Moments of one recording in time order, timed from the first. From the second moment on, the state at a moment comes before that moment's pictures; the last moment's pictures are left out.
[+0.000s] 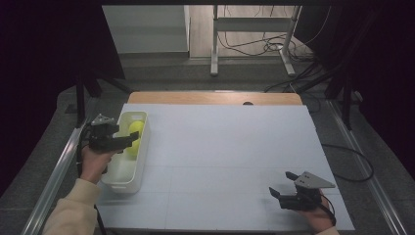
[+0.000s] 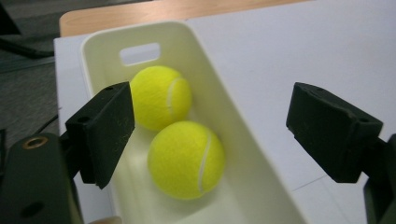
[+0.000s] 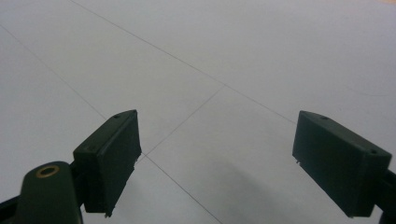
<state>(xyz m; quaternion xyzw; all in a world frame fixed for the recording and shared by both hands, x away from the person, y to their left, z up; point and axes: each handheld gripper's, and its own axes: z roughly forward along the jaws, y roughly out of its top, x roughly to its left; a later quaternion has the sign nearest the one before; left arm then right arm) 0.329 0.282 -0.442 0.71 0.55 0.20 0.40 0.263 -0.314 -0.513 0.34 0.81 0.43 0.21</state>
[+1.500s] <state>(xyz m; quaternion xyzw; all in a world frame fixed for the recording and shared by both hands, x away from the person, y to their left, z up) 0.261 0.179 -0.454 0.77 0.38 0.14 0.50 0.261 -0.314 -0.512 0.34 0.81 0.43 0.22</state>
